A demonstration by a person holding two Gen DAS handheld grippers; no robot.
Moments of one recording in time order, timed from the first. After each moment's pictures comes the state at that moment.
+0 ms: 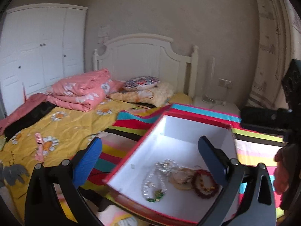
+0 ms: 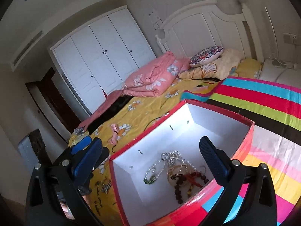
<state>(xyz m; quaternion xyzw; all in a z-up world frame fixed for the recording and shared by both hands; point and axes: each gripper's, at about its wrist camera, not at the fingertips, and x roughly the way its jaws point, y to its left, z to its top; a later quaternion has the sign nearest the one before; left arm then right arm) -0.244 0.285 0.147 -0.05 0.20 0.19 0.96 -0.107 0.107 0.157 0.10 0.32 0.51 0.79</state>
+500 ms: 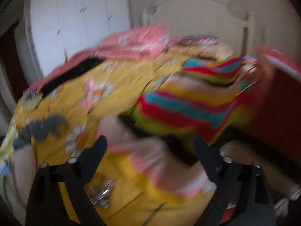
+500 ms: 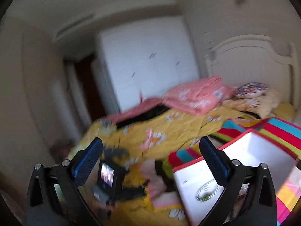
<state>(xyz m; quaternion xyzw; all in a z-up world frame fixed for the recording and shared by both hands) -0.343 0.431 -0.010 -0.09 0.34 0.35 0.87 -0.245 0.189 0.195 -0.01 0.19 0.64 0.75</state>
